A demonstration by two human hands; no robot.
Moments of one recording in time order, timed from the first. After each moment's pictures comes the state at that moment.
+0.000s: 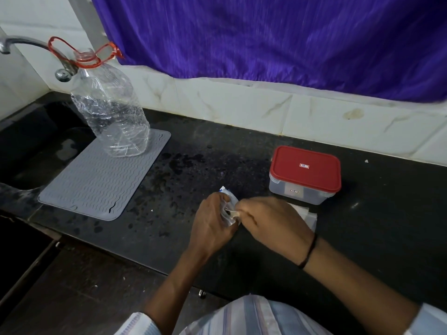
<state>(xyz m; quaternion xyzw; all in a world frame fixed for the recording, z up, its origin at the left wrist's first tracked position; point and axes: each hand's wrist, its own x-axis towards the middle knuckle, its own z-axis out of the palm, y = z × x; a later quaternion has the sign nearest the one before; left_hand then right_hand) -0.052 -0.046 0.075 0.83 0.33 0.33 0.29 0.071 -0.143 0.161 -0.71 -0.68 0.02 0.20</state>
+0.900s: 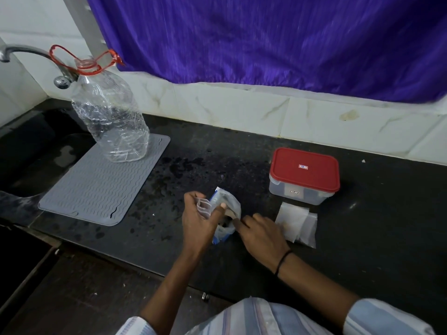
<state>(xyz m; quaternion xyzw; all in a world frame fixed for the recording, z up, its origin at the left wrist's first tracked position) -0.071 -0.034 0.080 0.67 0.42 0.40 0.46 0.066 -0.139 0.044 -0.73 -0.68 -0.08 0.10</state>
